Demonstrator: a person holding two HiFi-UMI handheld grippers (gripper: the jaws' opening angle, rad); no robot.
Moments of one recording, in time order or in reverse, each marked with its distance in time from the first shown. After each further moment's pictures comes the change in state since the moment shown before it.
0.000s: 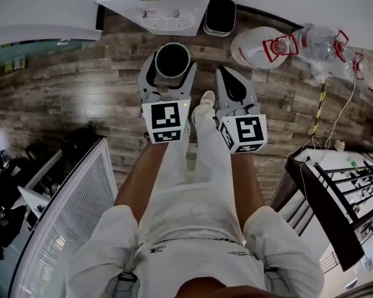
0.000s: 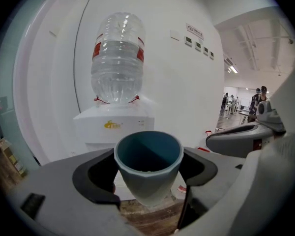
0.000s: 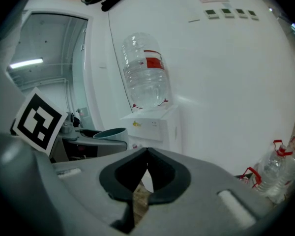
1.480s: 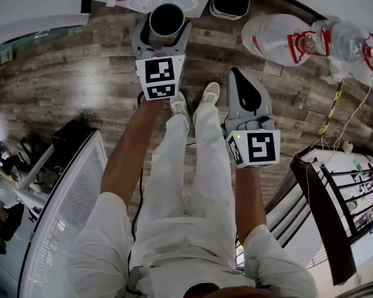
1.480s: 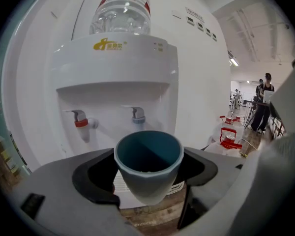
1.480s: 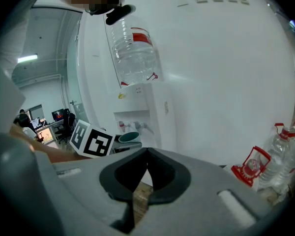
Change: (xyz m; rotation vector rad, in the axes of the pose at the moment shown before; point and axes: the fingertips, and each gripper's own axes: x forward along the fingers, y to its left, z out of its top) left arm 0.197 0.057 -0.147 0.038 -0.001 0.032; right arm 0.073 -0.060 -0.122 0.013 0.057 -0.030
